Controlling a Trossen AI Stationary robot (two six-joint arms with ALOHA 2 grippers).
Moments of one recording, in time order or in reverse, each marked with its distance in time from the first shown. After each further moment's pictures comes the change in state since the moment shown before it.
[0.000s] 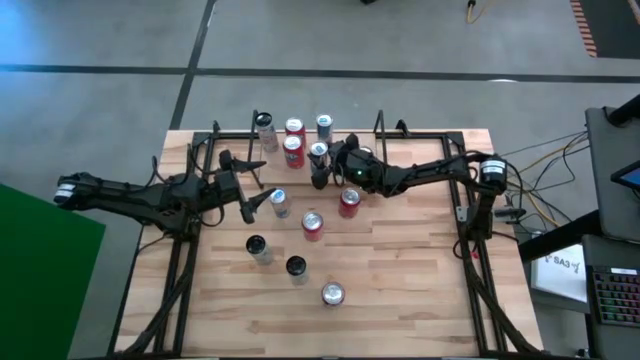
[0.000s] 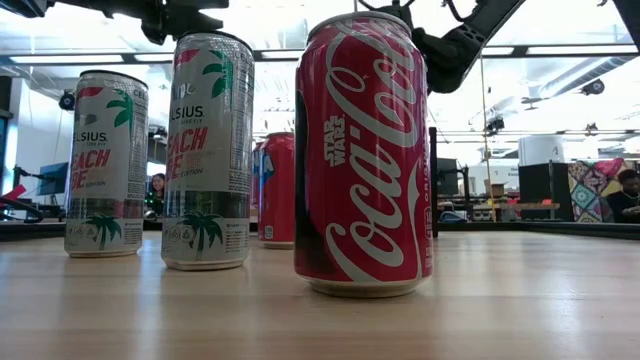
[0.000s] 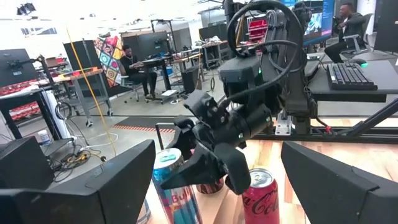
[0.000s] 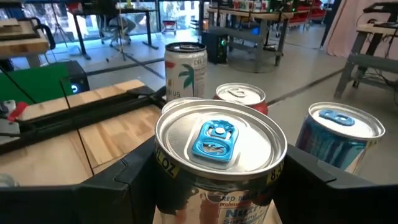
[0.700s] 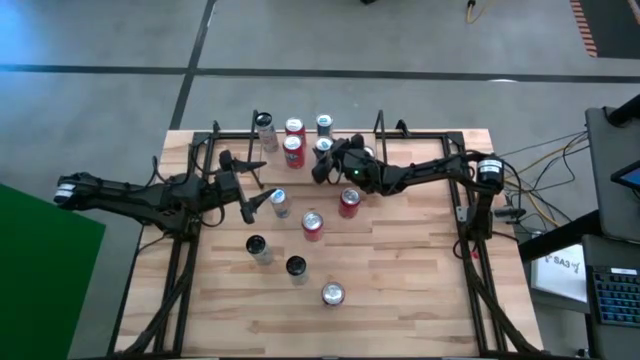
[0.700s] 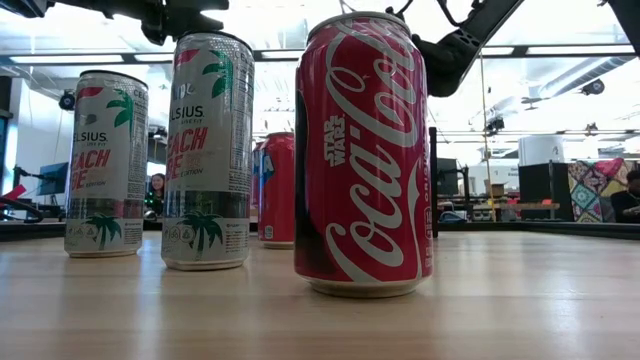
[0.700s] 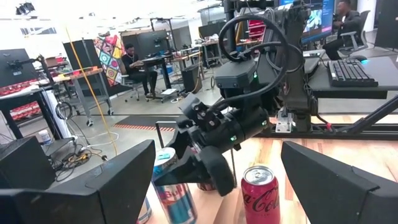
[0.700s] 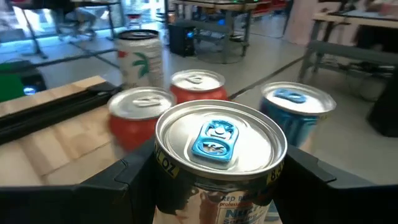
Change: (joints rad) left arm 0.000 0.002 0.000 -0.008 0.000 0.004; right arm -0.009 0.028 0.010 -0.044 0.139 0.056
